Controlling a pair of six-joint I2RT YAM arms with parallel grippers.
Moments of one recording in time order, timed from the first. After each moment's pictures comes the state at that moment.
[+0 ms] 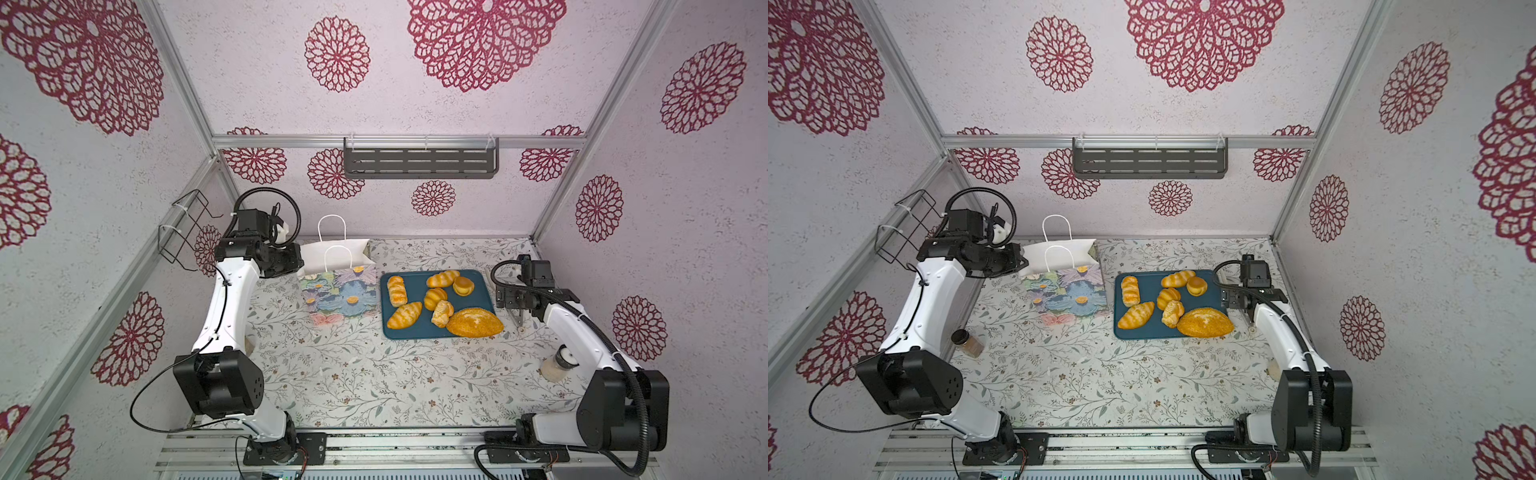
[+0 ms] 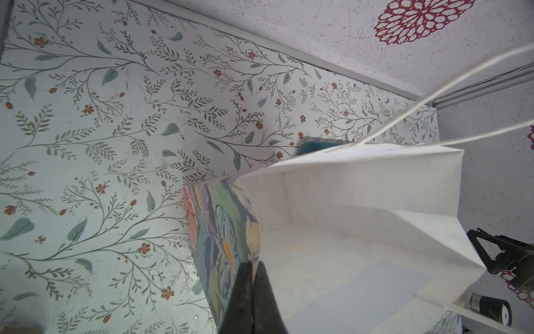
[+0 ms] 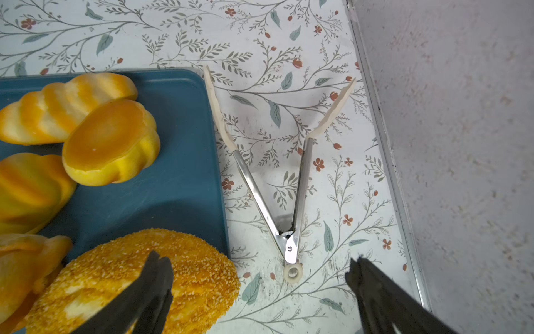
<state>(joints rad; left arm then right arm) 0.11 1.61 1.67 -1.02 0.37 -0.16 0.03 1.37 1.02 -0.53 0.21 0.02</state>
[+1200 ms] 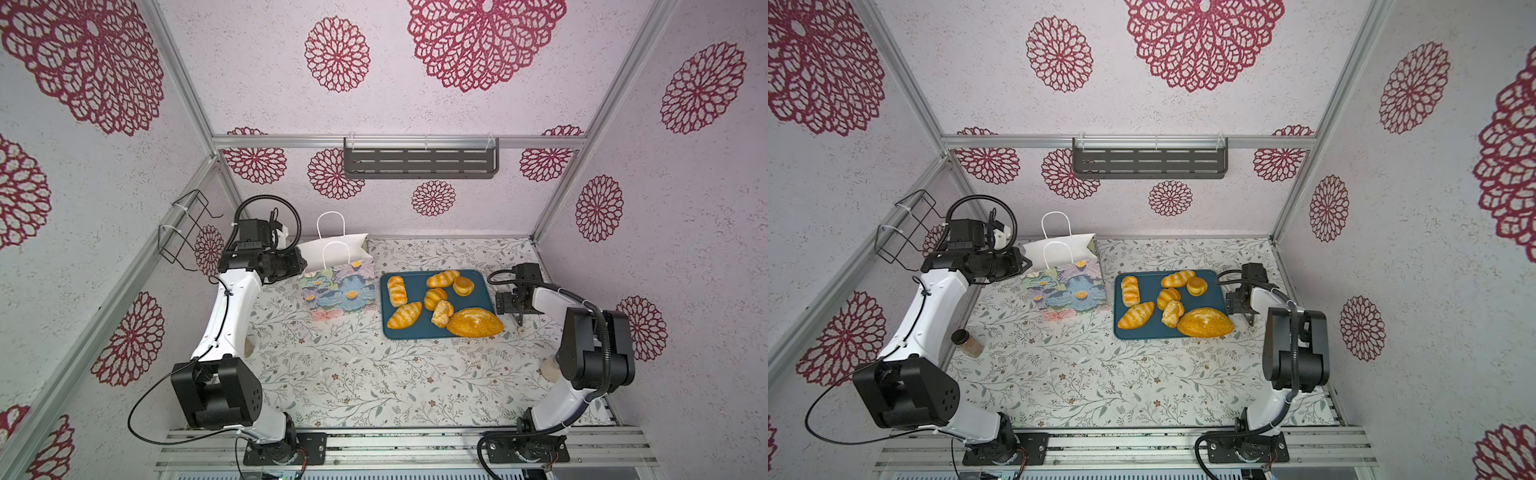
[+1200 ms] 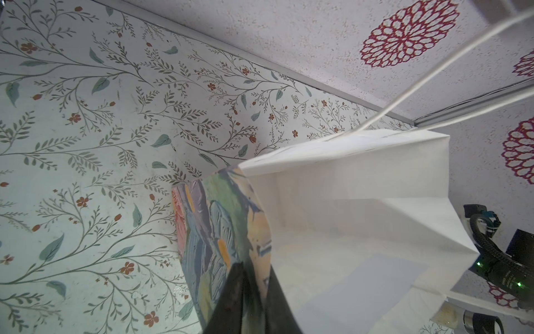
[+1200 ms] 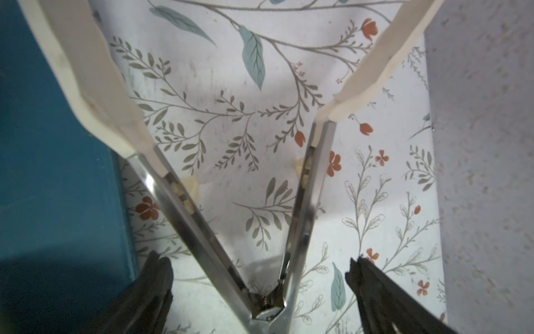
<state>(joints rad) 0.09 1.54 1.51 -0.83 0.38 -0.23 -0.06 1.75 1.08 -0.41 0.22 -0.08</state>
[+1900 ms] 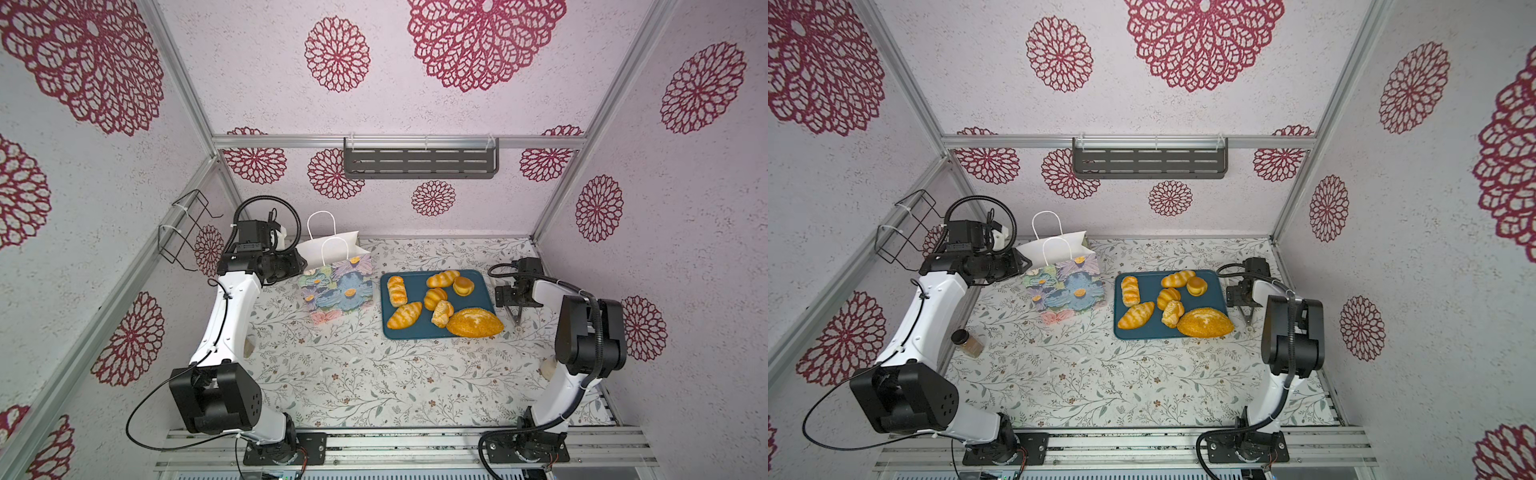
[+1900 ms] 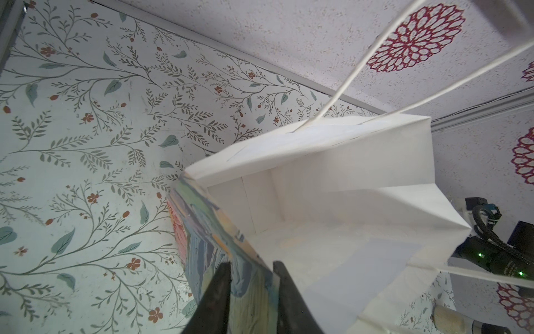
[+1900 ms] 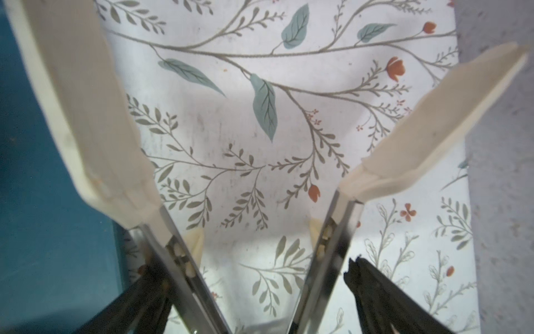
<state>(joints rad) 0.09 1.52 1.49 -0.83 0.35 -0.24 -0.10 1.87 1.19 -0.39 0.12 -0.10</state>
